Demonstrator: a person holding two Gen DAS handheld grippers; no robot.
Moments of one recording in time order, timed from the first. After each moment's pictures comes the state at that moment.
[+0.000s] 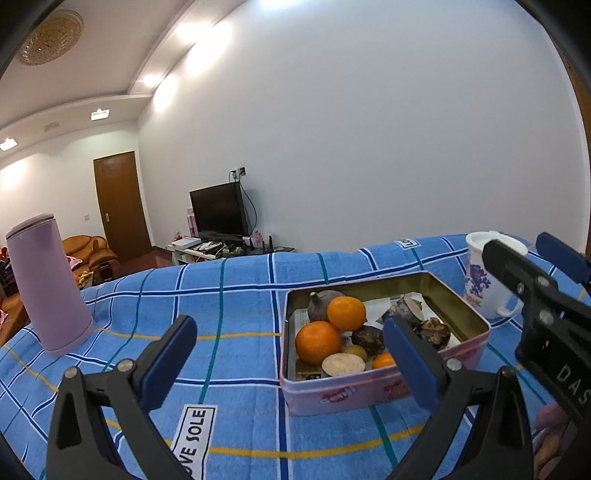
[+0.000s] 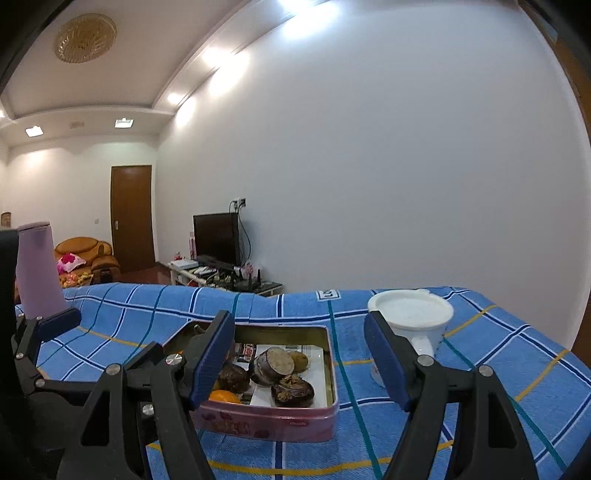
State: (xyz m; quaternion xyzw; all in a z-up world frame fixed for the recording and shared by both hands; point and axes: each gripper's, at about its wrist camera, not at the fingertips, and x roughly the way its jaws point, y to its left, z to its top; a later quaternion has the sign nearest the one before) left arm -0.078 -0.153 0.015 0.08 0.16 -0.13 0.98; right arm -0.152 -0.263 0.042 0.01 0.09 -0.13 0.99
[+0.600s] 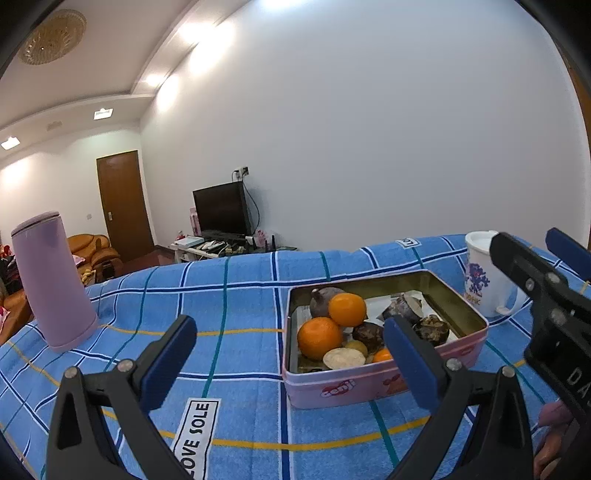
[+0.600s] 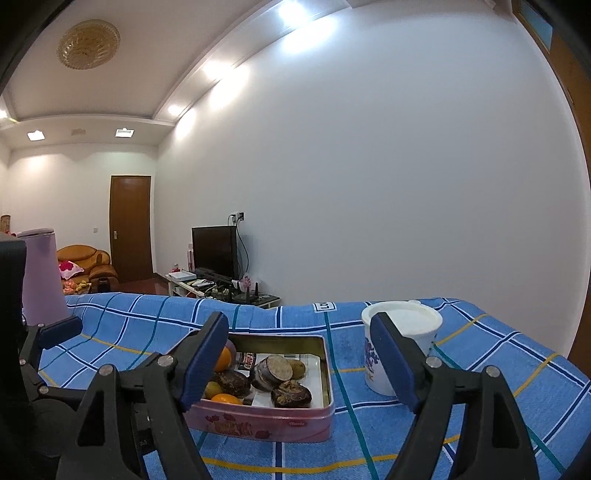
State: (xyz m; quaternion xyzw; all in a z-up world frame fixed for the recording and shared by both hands) left arm -0.081 -0.150 0.014 0.07 0.16 -0.12 0.98; right arm -0.163 -0.261 0.045 0.01 0.07 -0.14 0.99
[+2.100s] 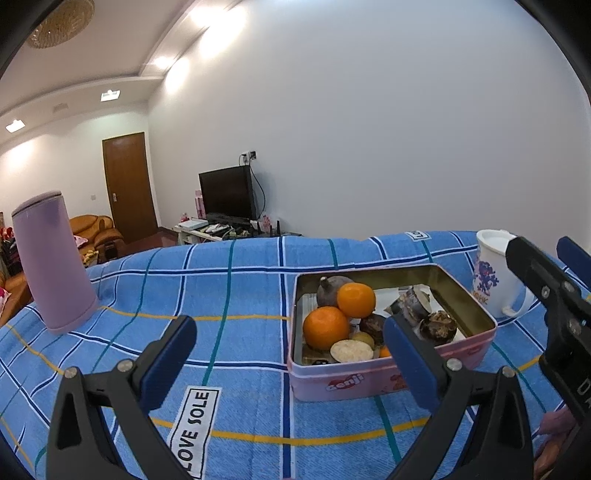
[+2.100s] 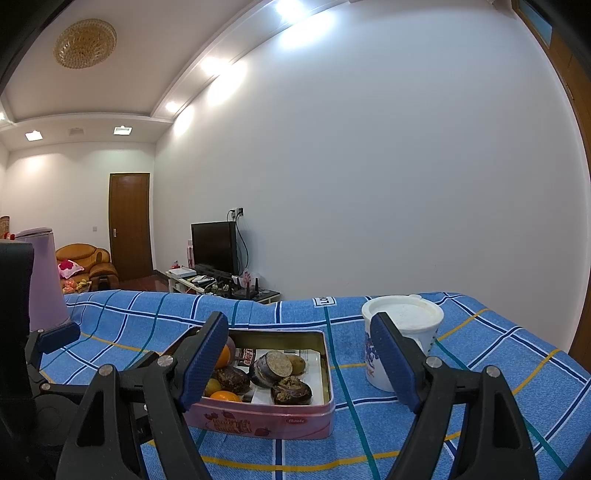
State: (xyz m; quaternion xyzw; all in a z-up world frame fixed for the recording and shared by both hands) left arm -0.070 -0.140 0.010 0.05 0.19 -0.11 0.97; right arm -0.163 -0.261 0.043 0.01 0.08 -0.14 0.99
